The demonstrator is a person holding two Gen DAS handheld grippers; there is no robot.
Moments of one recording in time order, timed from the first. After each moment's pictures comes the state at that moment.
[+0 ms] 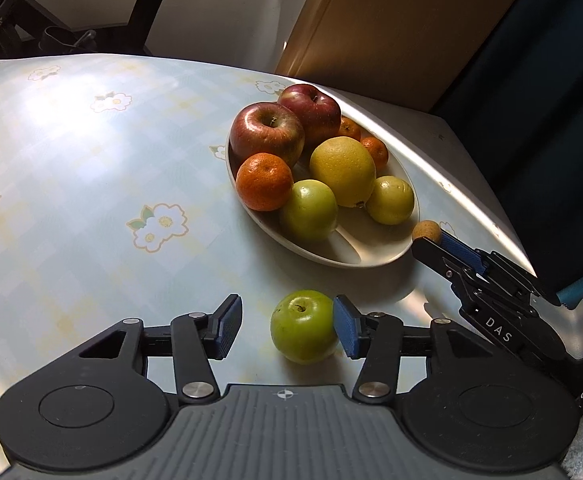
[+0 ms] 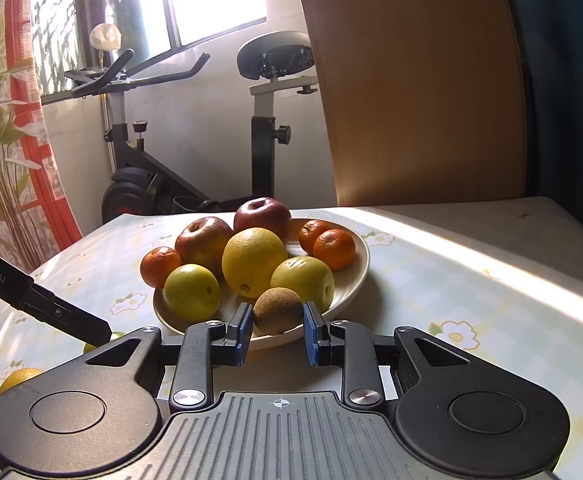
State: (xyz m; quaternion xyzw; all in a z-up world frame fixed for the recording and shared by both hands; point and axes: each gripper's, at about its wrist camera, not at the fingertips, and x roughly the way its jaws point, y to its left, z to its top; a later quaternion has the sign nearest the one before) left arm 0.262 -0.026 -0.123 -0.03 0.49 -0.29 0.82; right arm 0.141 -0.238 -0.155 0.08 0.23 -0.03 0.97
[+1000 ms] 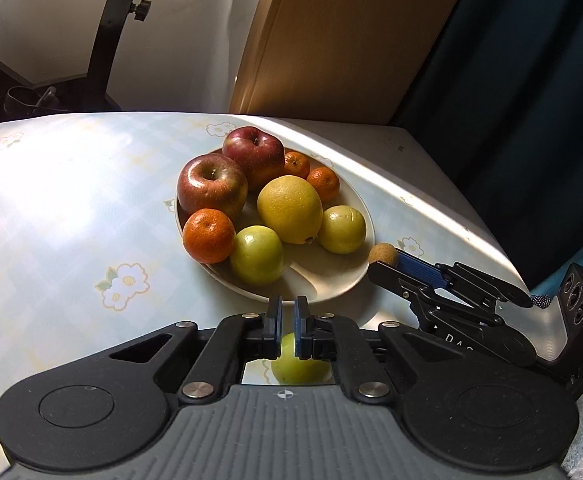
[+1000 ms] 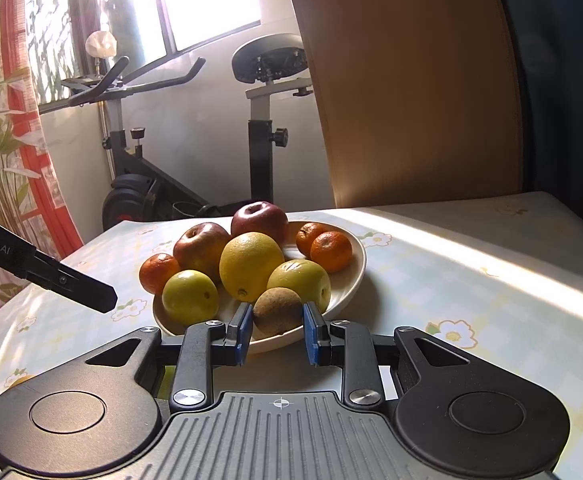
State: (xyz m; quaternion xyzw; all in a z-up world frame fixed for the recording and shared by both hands) left arm 0.263 -0.045 -0.098 0.01 0.44 -0.33 0.83; right arm 0.137 -0.241 -0.155 0.09 0.22 -0.03 0.97
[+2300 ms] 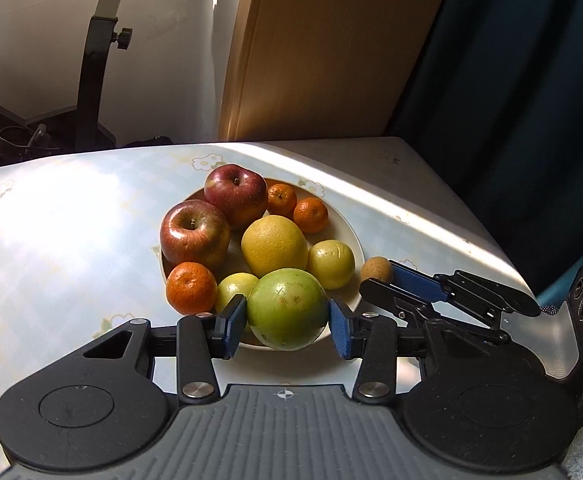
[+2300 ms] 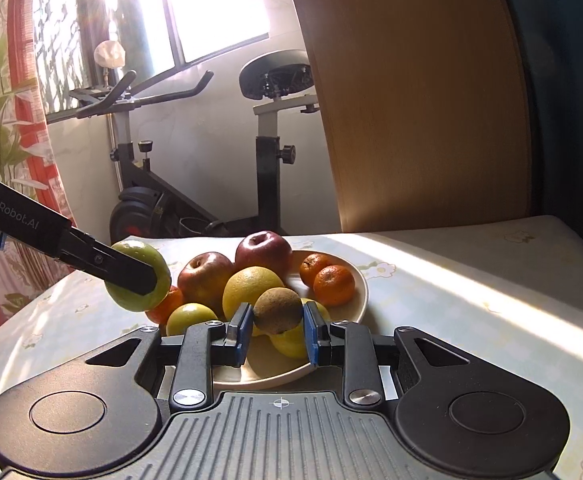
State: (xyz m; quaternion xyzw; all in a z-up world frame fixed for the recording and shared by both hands) left arm 0.274 -0.071 -0.075 0.04 0.42 -0.33 0.84; right arm 0.148 -0.250 -0.134 0.09 0.21 -0.02 0.97
